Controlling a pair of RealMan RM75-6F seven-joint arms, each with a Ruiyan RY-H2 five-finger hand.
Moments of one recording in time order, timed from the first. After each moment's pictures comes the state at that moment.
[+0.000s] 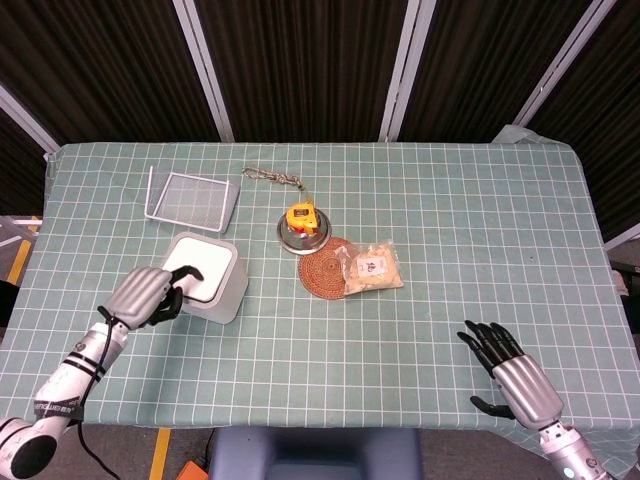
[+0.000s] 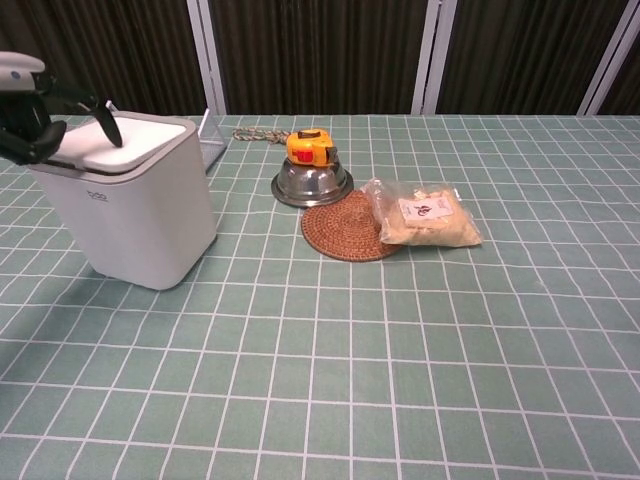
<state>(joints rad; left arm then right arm) -0.61 -1.02 -0.17 -1.88 1.18 0.88 0.09 0.14 -1.19 -0.14 -1.57 -1.79 1.43 0.06</state>
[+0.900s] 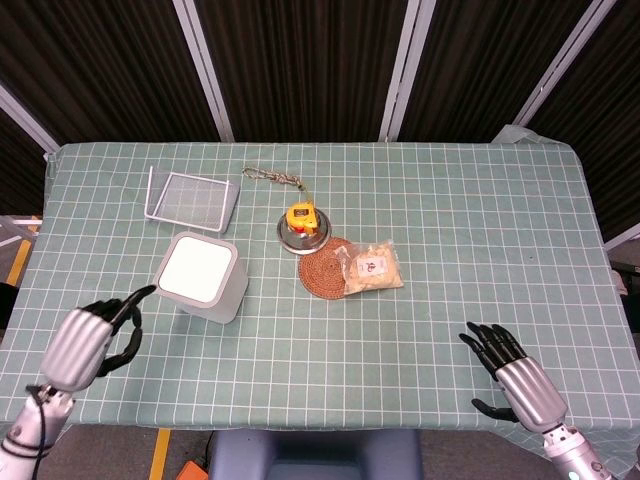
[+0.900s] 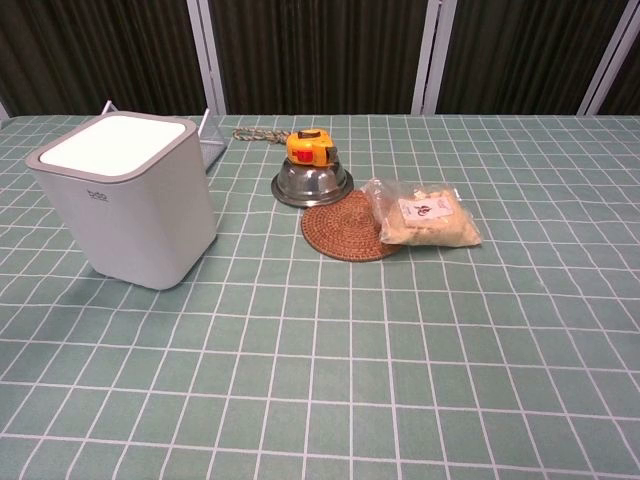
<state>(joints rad) -0.25 -1.09 0.02 -1.73 1.77 1.58 0.04 0.13 -1.17 -0.15 -1.57 -1.81 1.45 0.08</state>
